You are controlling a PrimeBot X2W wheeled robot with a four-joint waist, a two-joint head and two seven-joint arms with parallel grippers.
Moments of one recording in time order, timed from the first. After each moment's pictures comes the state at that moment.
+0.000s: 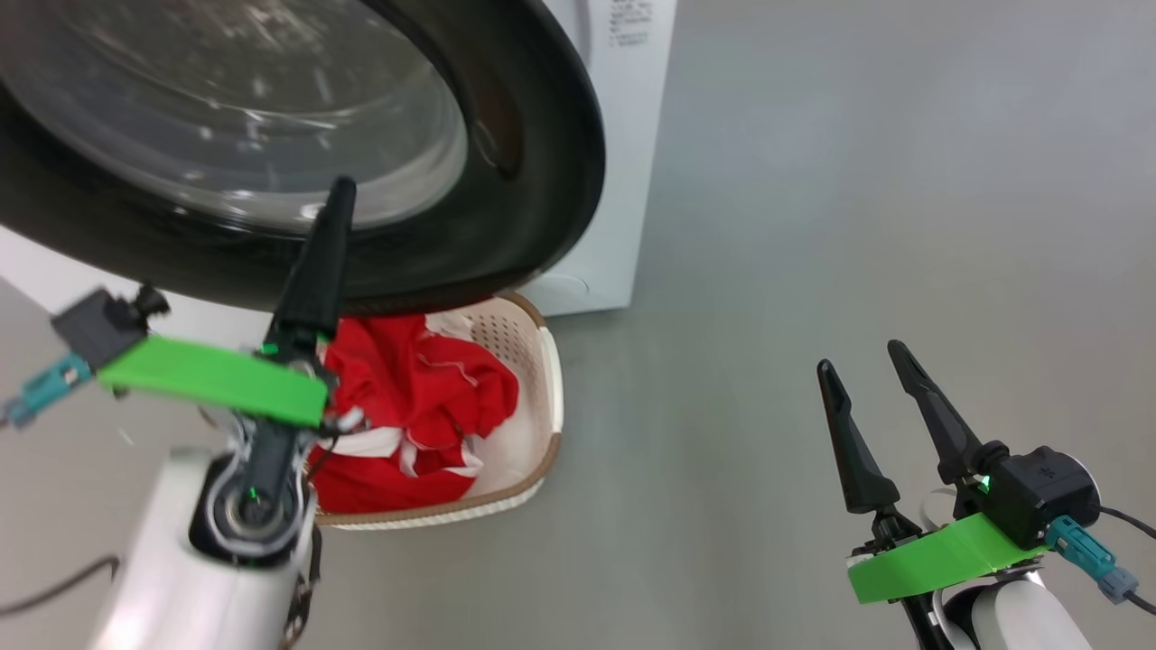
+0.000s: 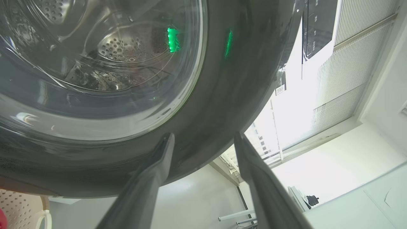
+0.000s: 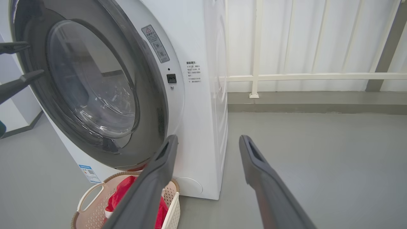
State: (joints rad) left arm -0.58 0.11 -0.16 0.31 -1.32 -0.12 -0.02; right arm -0.10 -0.04 0.07 0.10 0.25 0.13 -0.26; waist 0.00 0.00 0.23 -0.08
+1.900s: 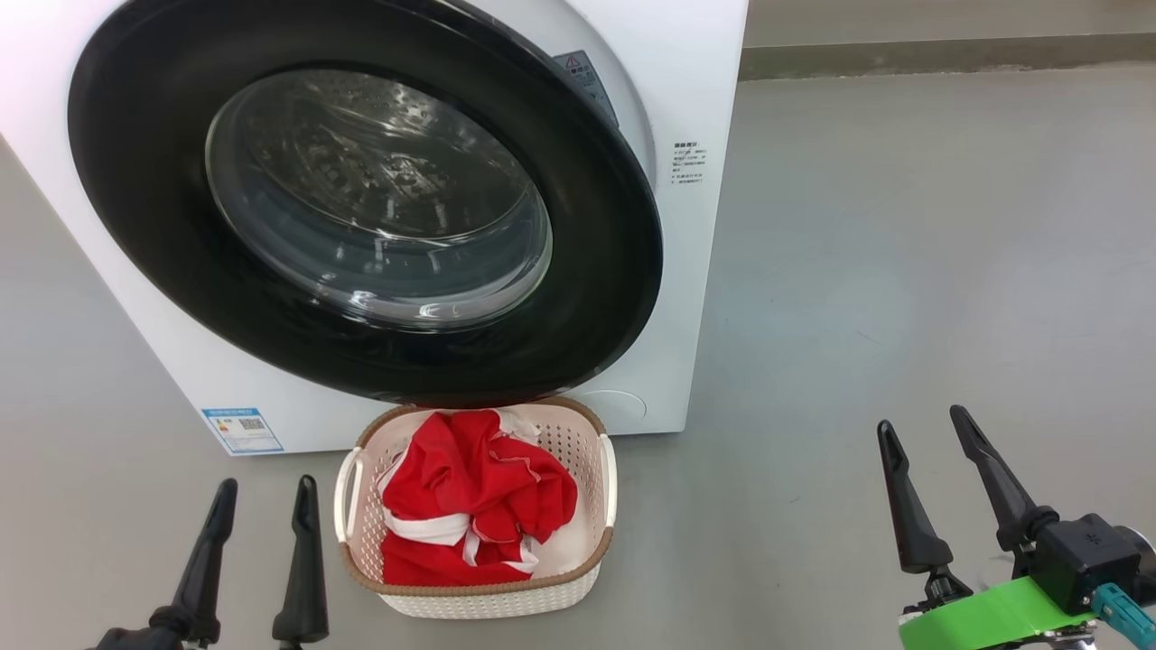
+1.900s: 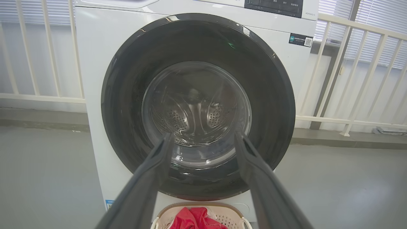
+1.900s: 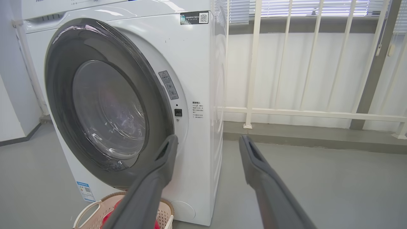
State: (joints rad) left arm 0.06 0.08 0.00 -0.03 -0.26 -0.02 -0.25; right arm 0.04 -0.04 -0.03 0.06 0.18 0.13 -0.26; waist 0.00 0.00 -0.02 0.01
